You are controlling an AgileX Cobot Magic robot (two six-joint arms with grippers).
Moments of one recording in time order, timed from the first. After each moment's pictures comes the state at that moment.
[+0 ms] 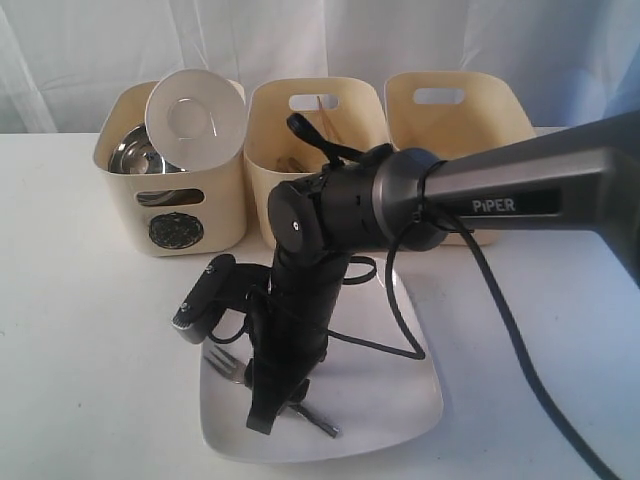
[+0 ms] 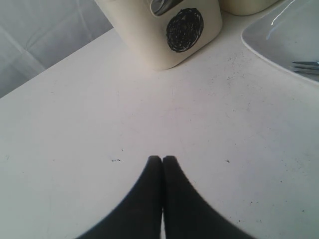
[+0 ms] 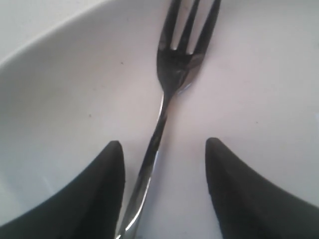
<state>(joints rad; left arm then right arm) -0.20 0.00 0.02 -0.13 0.38 0.55 0.80 2.03 -1.35 0.20 0.80 -0.65</state>
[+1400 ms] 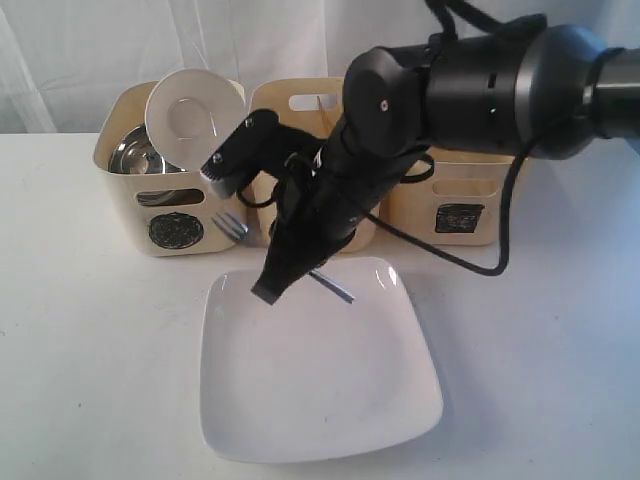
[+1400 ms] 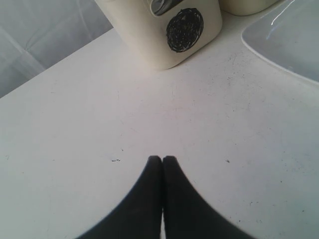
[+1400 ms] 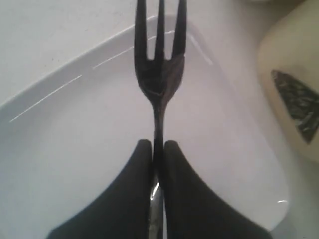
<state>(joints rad) -0.20 0.00 0.02 -0.13 0.38 0.55 0.70 1.79 -1.35 0.18 0.71 -0.54</state>
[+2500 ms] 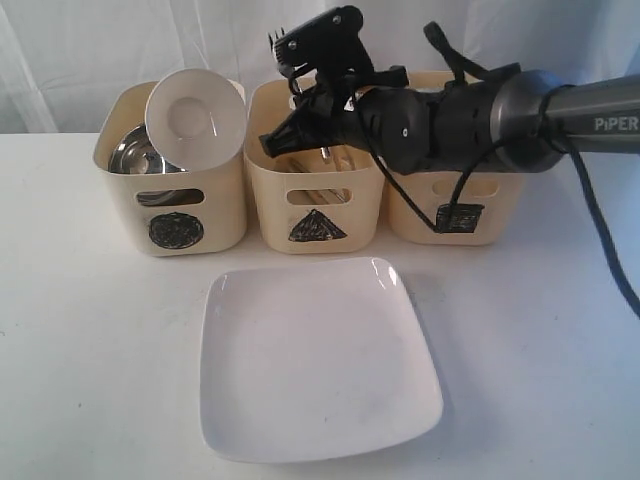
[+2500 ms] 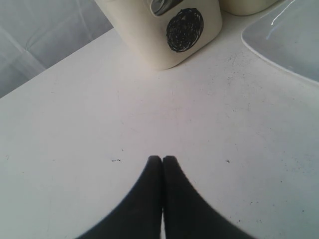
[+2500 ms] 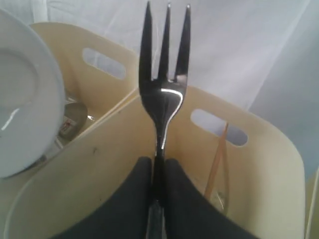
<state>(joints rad) -0.20 0.00 0.02 -0.13 0.38 0.55 0.54 1.94 -1.35 0.28 -0.20 -0.45</state>
